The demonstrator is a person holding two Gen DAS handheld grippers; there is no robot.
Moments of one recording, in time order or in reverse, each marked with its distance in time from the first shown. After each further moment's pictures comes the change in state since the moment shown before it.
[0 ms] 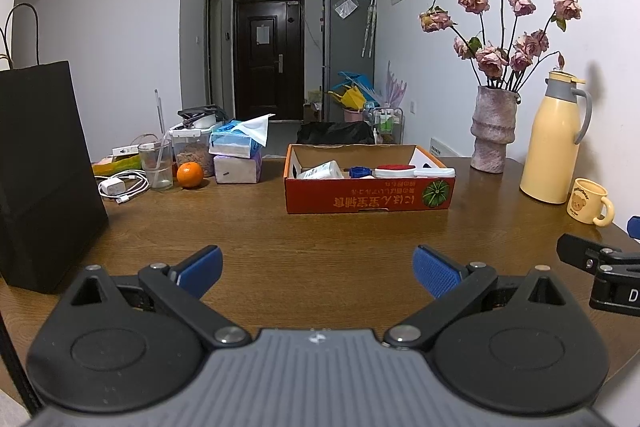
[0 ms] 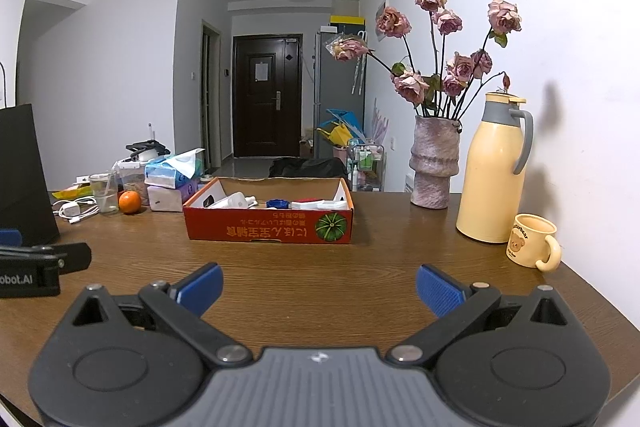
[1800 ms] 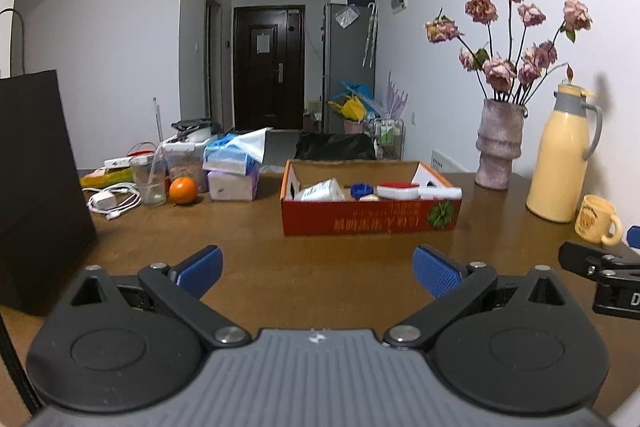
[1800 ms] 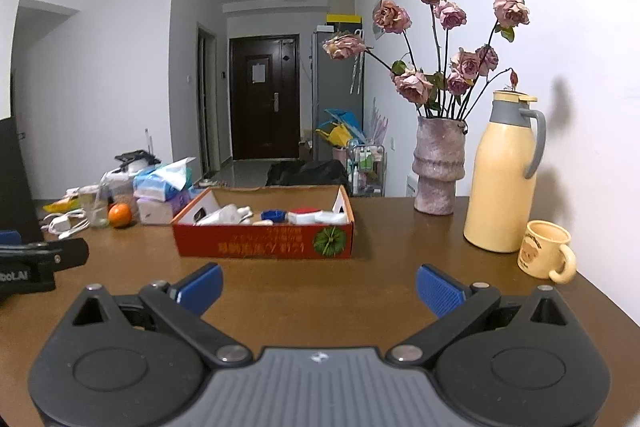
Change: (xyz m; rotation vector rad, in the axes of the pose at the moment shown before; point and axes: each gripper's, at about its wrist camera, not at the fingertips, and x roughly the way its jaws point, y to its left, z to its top) left arm 0.032 0.000 0.019 -0.005 -0.026 0.001; right arm 0.036 -0.005 0.015 0.020 0.003 0.001
